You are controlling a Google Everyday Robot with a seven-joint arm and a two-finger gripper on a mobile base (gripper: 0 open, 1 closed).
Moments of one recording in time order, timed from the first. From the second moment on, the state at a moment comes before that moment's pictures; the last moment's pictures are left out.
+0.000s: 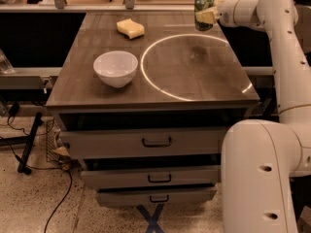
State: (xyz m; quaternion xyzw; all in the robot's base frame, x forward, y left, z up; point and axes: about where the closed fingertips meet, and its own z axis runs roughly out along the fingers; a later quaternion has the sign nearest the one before) arm 0.903 -0.205 0.931 -0.32 0.73 0.11 0.60
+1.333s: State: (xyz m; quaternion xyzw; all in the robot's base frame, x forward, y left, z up) arm 0.709 0.006 0.945 -0.53 0.61 0.40 0.44
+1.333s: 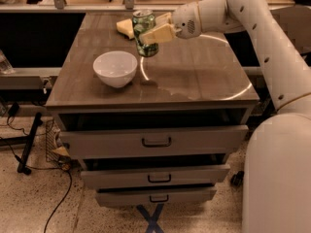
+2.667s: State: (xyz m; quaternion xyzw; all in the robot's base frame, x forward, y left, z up) arm 0.679 0.013 0.889 -0.56 0.56 0.46 0.40
